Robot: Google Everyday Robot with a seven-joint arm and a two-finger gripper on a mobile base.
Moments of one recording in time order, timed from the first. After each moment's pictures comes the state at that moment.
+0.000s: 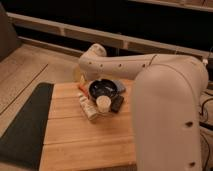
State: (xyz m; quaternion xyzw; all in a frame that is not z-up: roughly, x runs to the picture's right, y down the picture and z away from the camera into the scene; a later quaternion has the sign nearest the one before) arm -0.089 -0.049 0.858 -0.18 0.02 0.55 0.81
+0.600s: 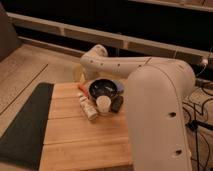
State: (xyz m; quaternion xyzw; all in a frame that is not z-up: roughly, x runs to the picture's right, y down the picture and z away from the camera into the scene) arm -0.086 -0.054 0.868 -0.18 0.02 0.55 0.82
